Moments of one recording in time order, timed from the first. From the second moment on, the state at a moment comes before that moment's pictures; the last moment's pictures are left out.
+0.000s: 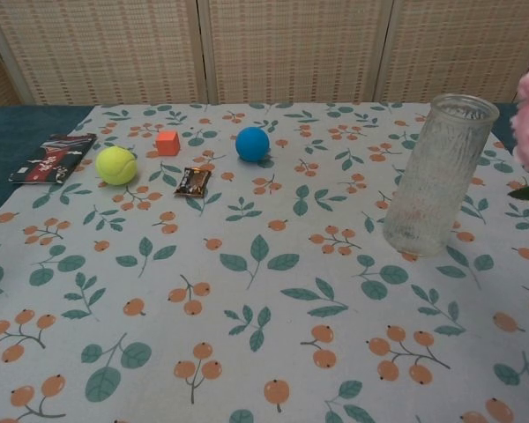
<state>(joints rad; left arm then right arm) -0.12 -1.25 0.06 -1.51 1.69 1.50 0.12 0.30 -1.02 -0.08 -1.71 -1.71 1.39 0.59</state>
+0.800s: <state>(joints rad) -0.12 -1.25 0.06 -1.51 1.69 1.50 0.12 0.45 -0.97 0.19 -1.91 -1.52 1.37 0.74</state>
